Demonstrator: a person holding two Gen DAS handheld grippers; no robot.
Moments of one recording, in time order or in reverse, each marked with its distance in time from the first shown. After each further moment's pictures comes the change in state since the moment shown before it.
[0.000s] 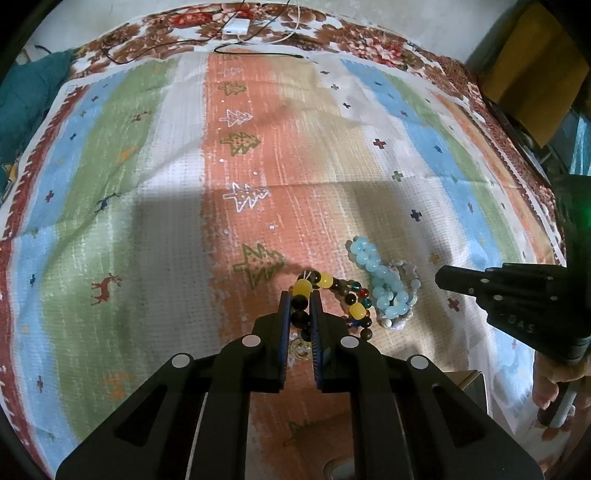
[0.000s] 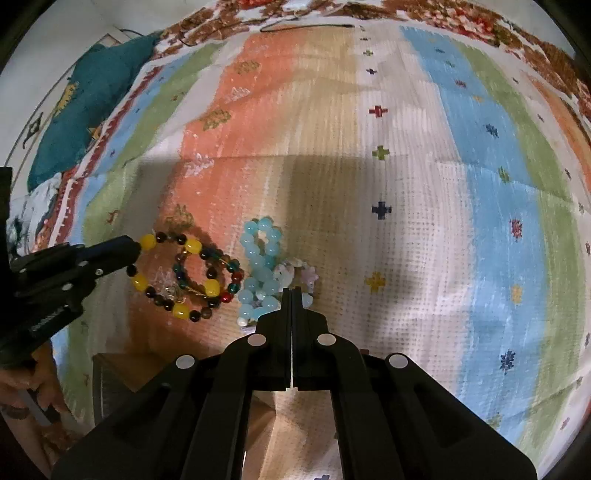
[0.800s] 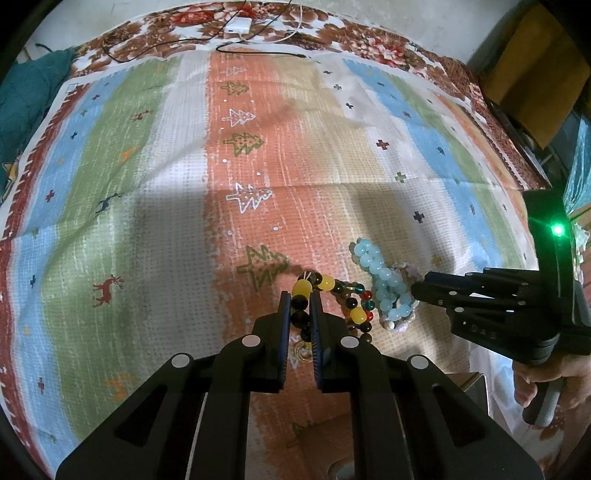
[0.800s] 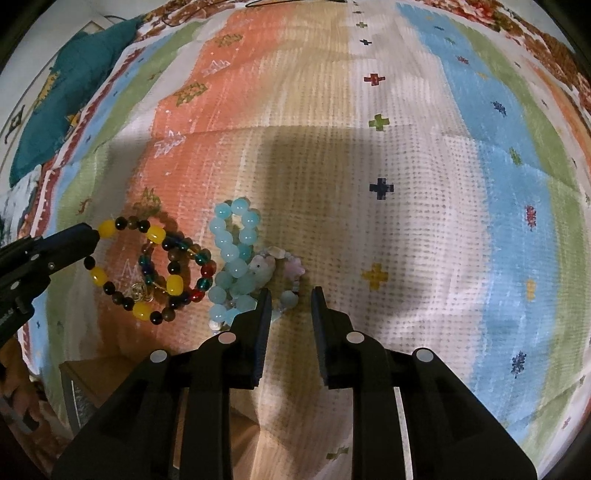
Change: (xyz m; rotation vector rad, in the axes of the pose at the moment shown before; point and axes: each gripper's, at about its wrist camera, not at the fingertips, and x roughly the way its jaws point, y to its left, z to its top) left arm -0.001 0.002 0.002 -0.002 0.004 -0.002; right arm 0.031 -0.005 0.001 0.008 0.064 -0.044
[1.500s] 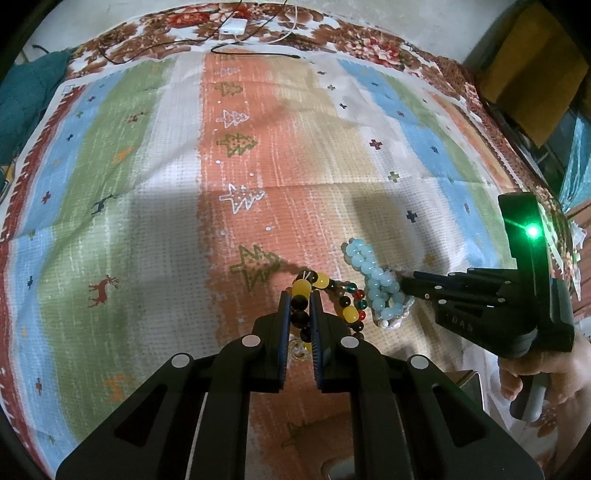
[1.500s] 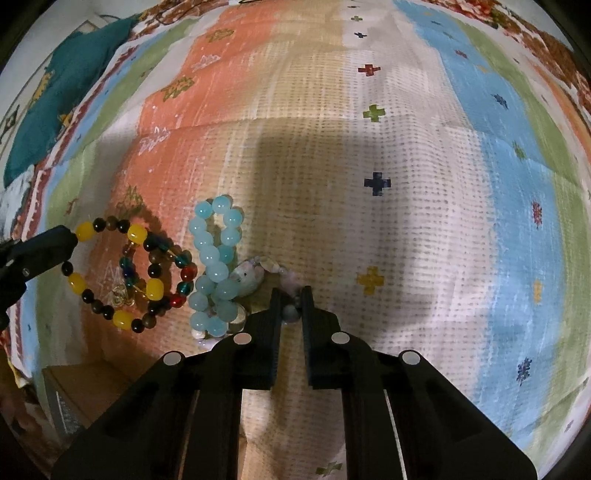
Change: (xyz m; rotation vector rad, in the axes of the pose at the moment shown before) left arm -0.002 -0.004 -0.002 0.008 -0.004 -0.014; right arm 0.012 -0.006 0.002 0.006 -0.009 -0.007
